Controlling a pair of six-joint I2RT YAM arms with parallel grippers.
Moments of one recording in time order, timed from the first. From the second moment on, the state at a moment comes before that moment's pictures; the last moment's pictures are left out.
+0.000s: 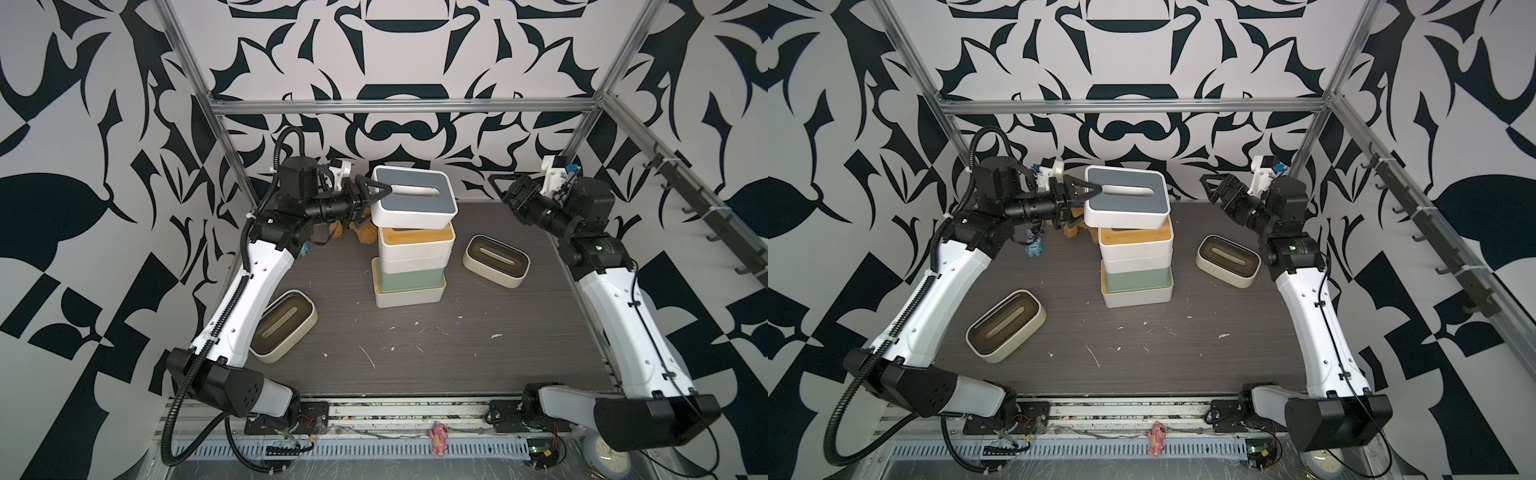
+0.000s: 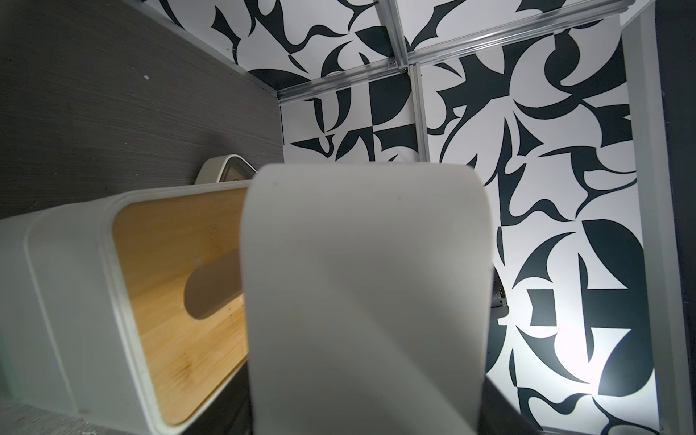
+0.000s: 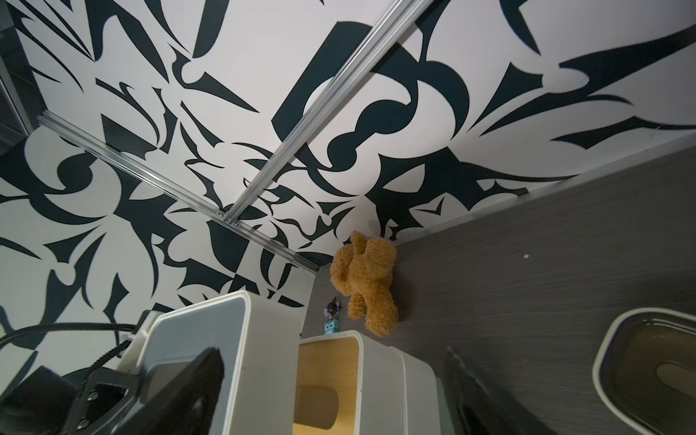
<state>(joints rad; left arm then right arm) -0.35 1.46 1.67 -0.50 0.80 -1.11 0.06 1.23 1.40 -0.31 -0.52 0.83</state>
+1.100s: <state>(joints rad) -0.37 1.51 1.56 -0.38 0.83 -1.19 0.05 1.16 1.24 -0.17 -0.70 0.97</state>
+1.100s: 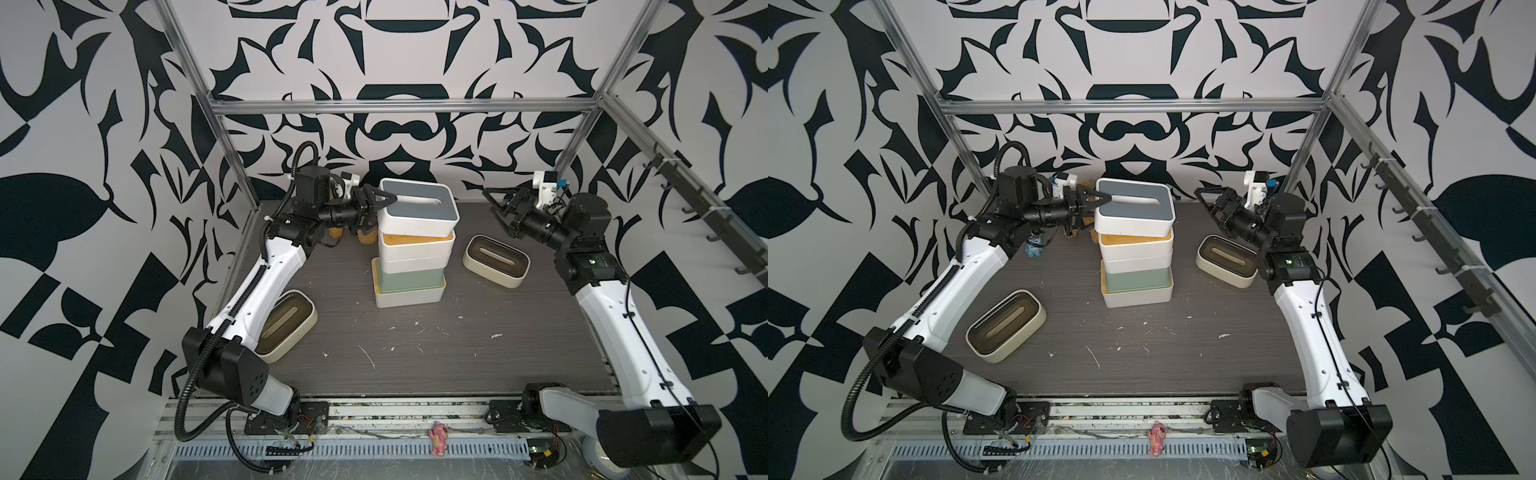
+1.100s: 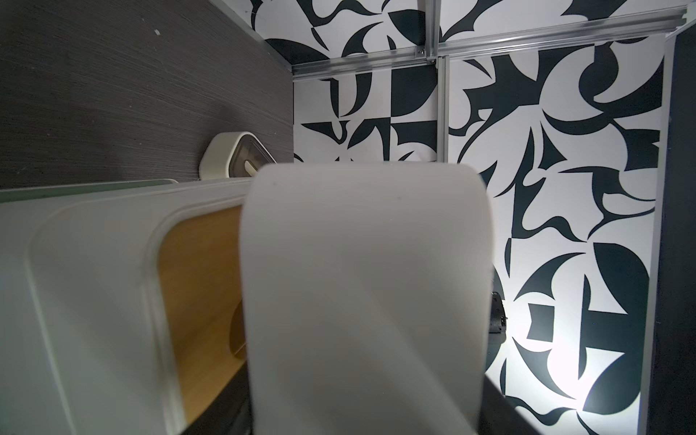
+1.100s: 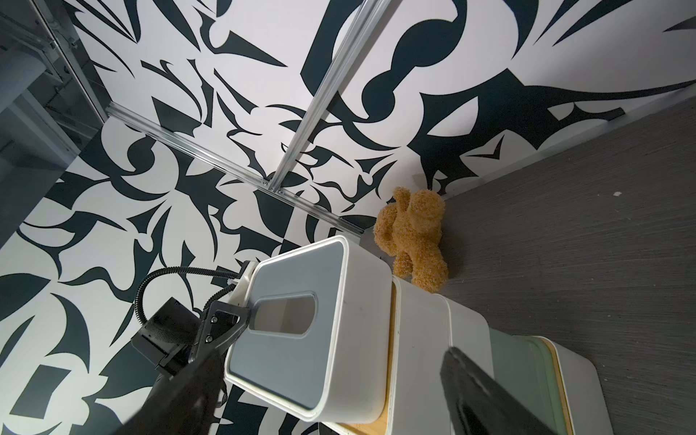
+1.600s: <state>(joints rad) -0.37 1.51 1.51 -0.30 0.85 -1.24 0.05 1.17 1.21 -0.14 -0.71 1.00</state>
